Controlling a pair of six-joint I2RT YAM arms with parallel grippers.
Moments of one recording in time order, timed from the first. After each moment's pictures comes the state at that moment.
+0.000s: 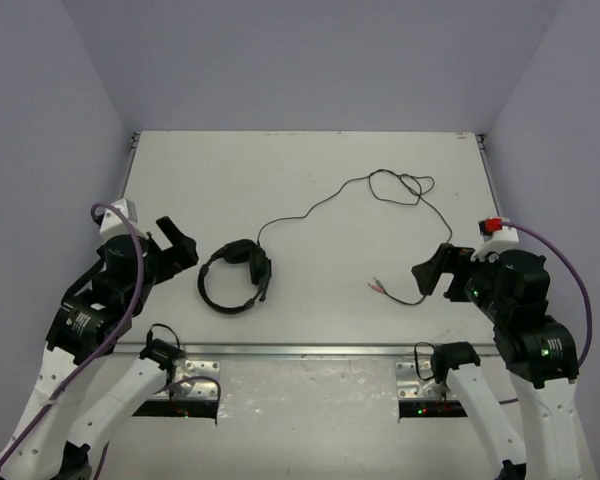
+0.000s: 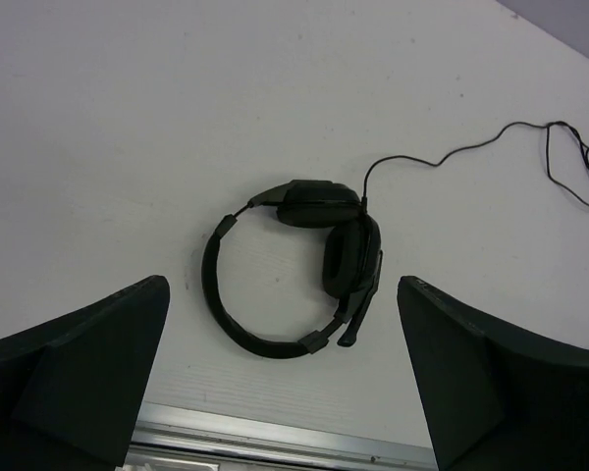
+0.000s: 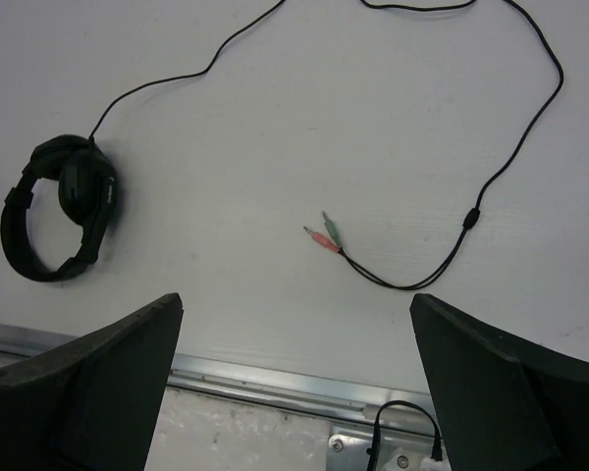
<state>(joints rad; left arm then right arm) -0.37 0.58 0.98 -0.97 -0.40 -0.63 0.11 0.47 0.94 -0.97 -0.12 0.28</state>
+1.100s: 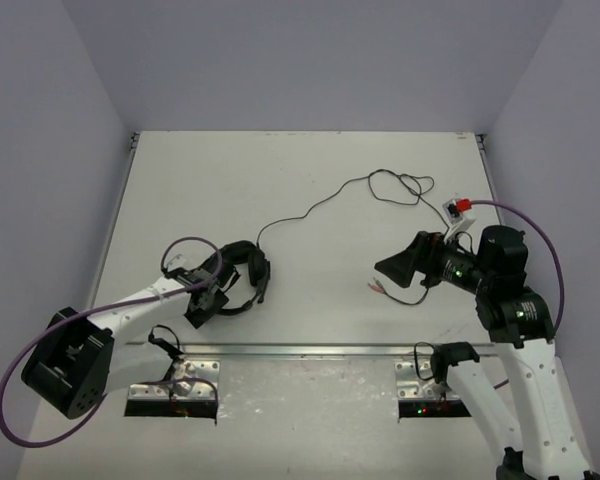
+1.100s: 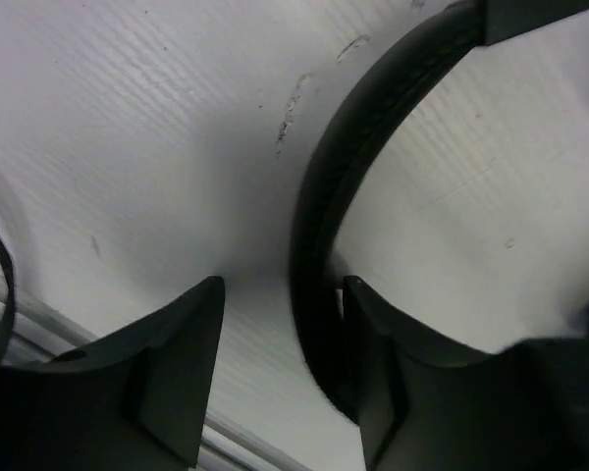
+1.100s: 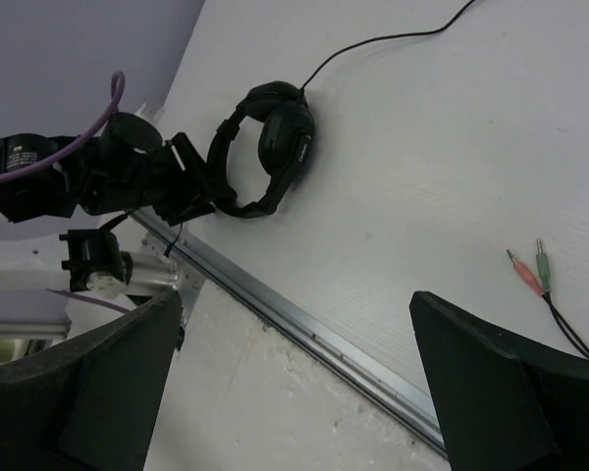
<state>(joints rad) -0.50 1.15 0.47 -0.74 -0.43 -1.32 0.11 0.60 0.84 -0.69 -0.62 0.40</state>
